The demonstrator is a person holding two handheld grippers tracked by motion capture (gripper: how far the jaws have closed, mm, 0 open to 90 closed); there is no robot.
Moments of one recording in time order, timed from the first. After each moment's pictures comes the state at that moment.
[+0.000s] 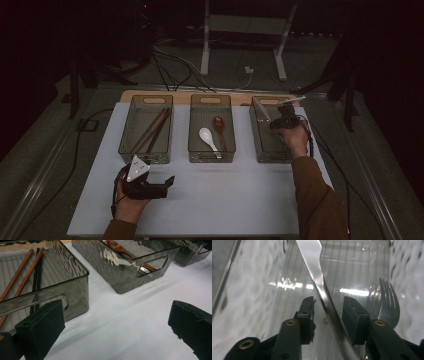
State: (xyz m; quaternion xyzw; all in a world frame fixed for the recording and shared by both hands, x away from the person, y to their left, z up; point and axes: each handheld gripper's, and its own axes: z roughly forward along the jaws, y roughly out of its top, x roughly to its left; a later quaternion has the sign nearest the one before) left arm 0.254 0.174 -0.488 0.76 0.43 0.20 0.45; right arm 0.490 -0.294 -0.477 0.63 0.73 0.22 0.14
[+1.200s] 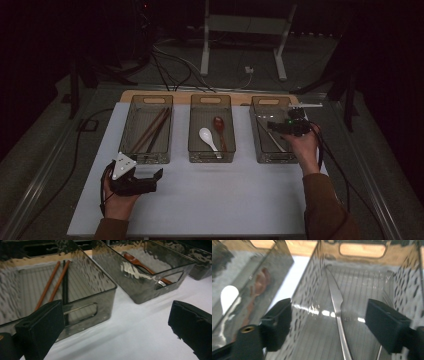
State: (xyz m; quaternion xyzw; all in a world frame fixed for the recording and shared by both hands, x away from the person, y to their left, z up) left arm 0.254 0.202 -0.473 0.72 0.46 0.25 0.45; right arm 0.426 -0.300 -0.436 0.56 0.72 0.36 0.18
